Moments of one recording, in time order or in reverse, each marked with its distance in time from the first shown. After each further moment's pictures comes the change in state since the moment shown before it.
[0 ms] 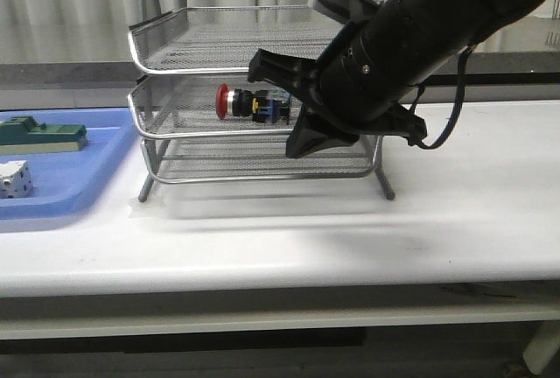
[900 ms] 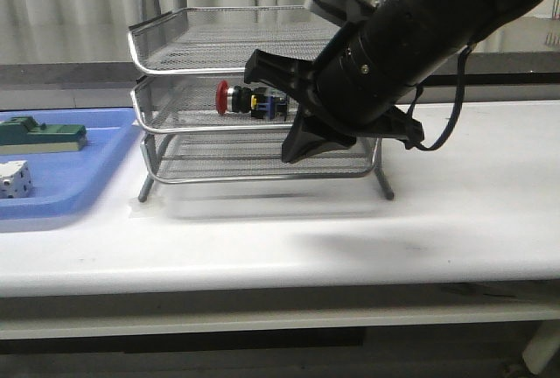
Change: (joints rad) left arm 0.000 0.000 0.000 -0.001 0.000 0.000; right arm 0.000 -0.002 -0.004 -0.002 0.055 -0.002
